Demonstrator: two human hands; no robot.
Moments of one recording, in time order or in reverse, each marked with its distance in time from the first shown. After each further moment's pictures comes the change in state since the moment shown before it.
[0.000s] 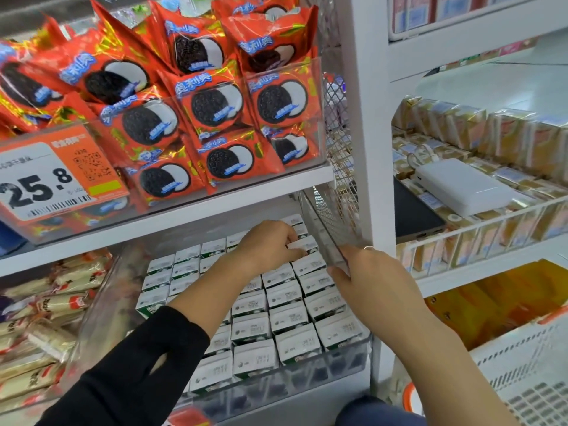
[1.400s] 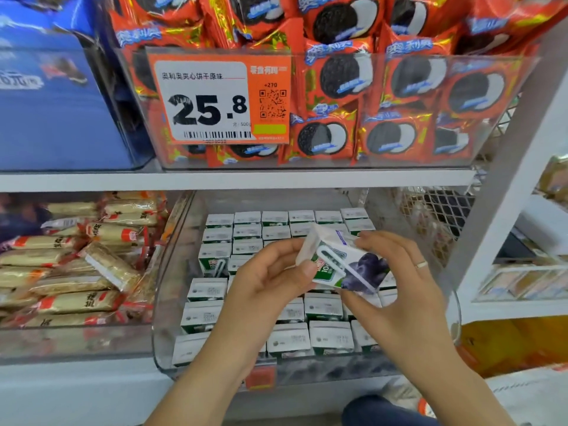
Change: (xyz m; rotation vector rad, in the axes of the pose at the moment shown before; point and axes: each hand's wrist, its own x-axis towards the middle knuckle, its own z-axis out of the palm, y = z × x) left_hand -0.184 -0.020 -0.011 -1.555 0.407 -0.079; right_hand -0.024 -0.073 0.042 0.365 0.333 -0.432
